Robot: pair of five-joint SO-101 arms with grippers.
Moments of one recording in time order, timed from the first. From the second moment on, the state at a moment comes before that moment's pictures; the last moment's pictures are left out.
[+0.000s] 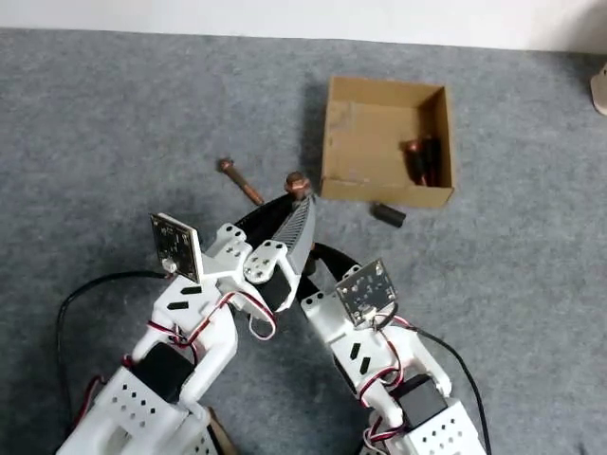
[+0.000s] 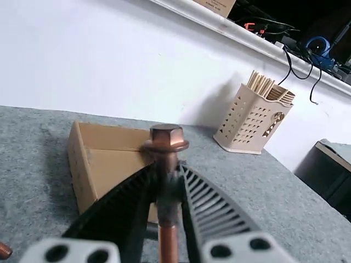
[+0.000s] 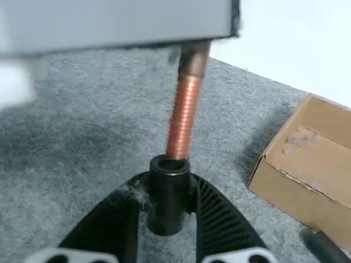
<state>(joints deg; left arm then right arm) 29.4 -78.5 78.7 8.7 26.9 -34.9 -103.5 96.1 28.4 8.4</state>
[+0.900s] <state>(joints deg) 29.1 -78.5 86.8 7.7 21.8 -31.7 -103.4 96.1 28.4 8.6</state>
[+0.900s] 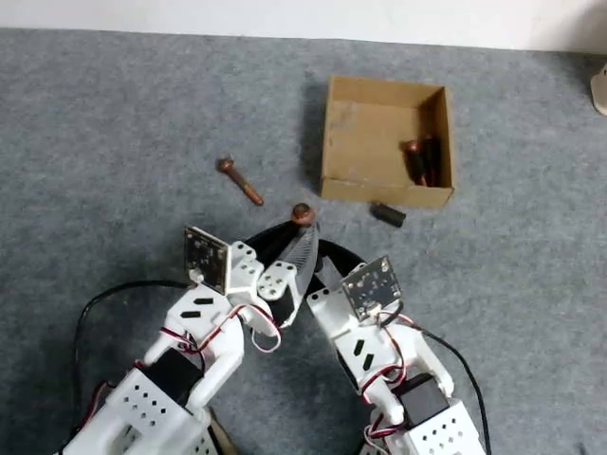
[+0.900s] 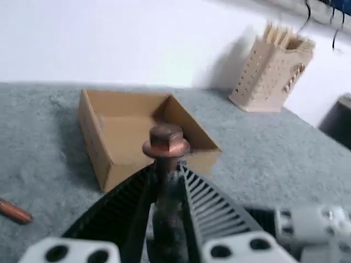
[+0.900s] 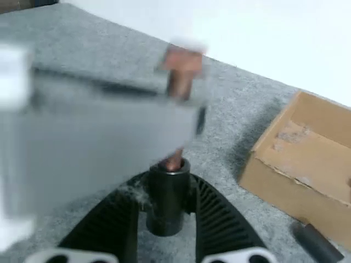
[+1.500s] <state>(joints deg) 28.0 -79.5 86.2 21.7 12.5 -28.8 -103.2 96.1 27.3 7.3</state>
